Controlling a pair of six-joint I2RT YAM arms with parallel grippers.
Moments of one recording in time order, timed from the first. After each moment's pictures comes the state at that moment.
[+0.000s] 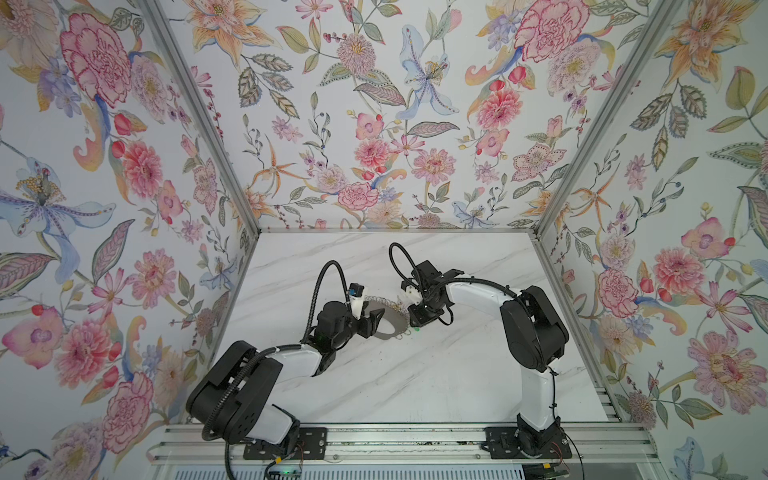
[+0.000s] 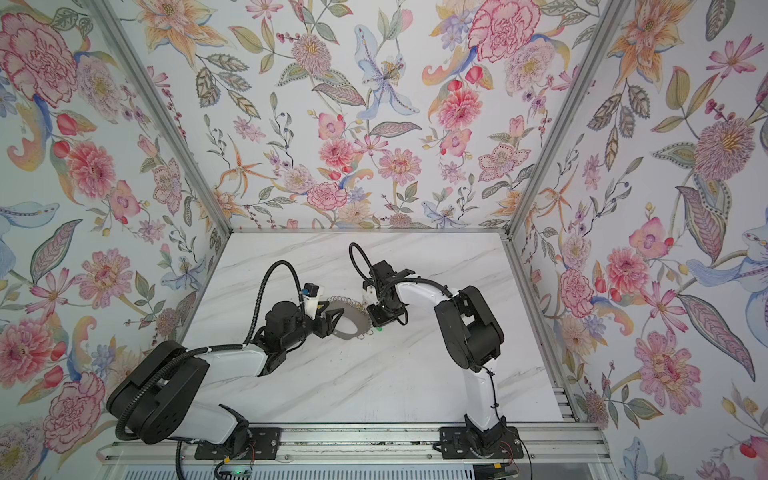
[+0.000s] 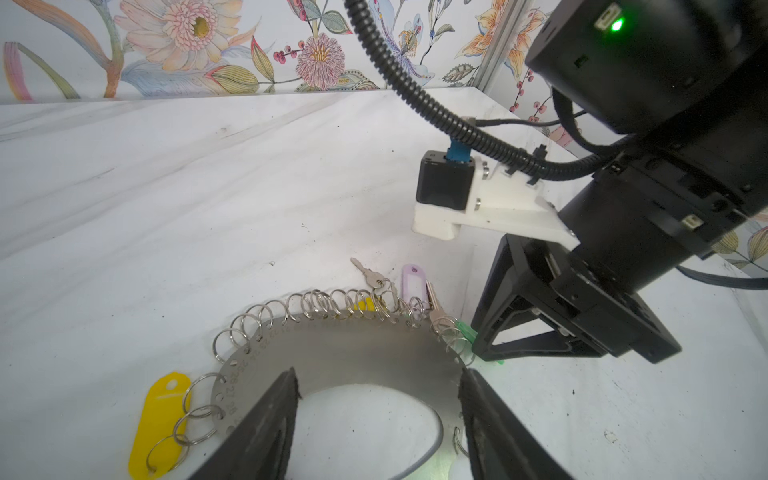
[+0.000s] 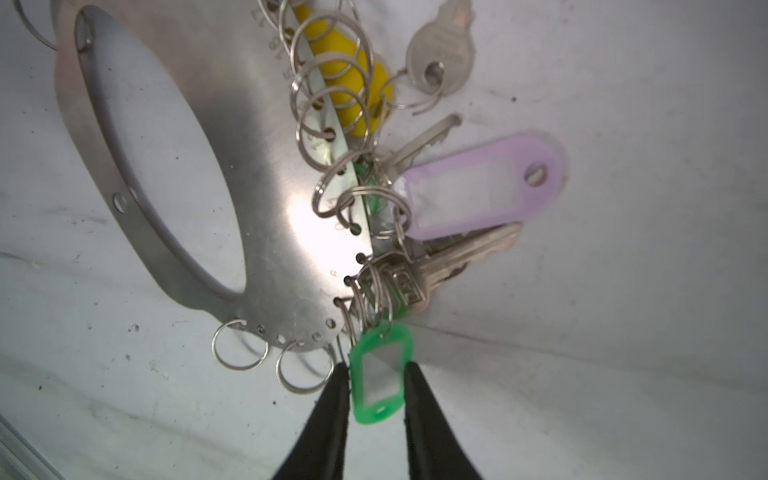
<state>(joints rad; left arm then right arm) -0.52 1.47 0.44 0.69 0.19 -0.19 0.62 2.01 1.41 -0.74 -0.25 0.03</state>
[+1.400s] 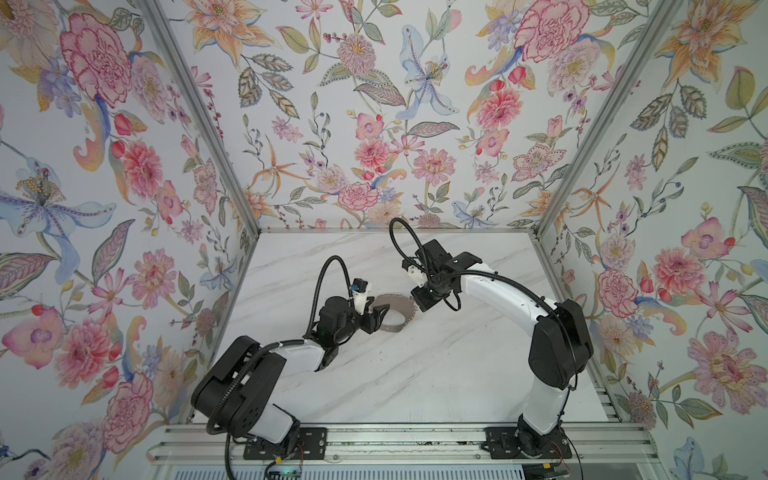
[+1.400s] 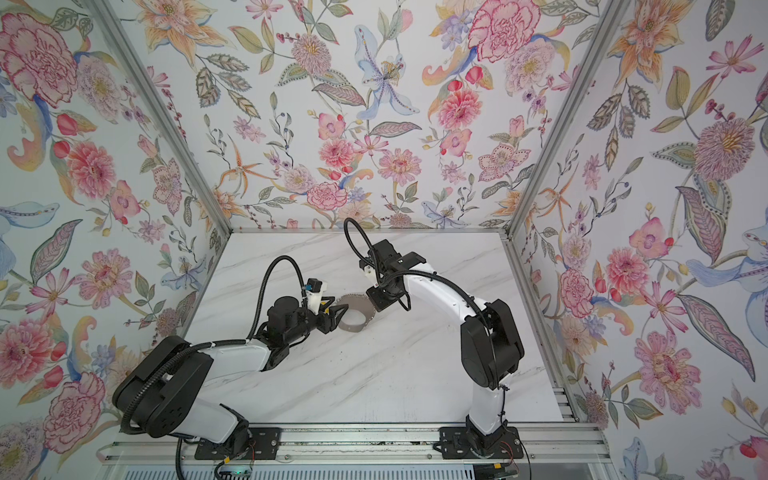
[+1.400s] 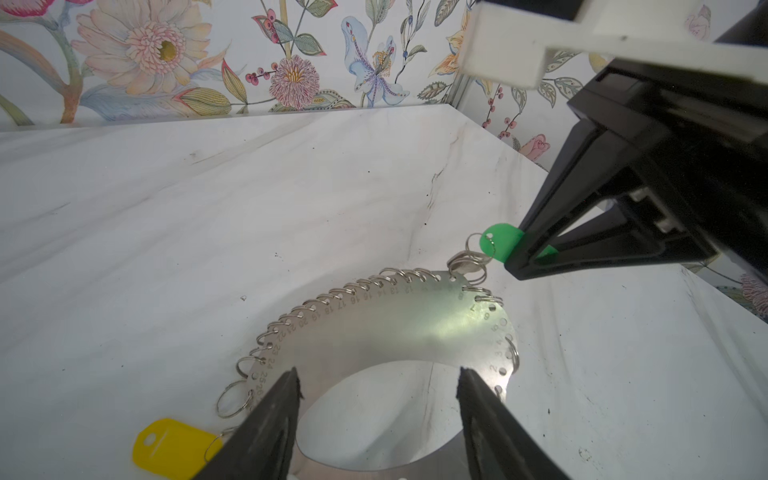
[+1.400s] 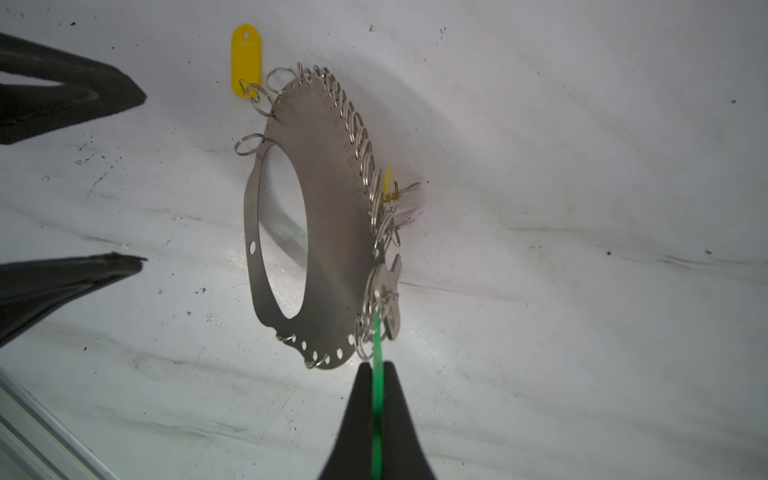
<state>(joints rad) -0.52 1.52 0.50 0.72 0.26 -0.20 0.66 1.84 1.58 -0.92 -0.11 -0.06</state>
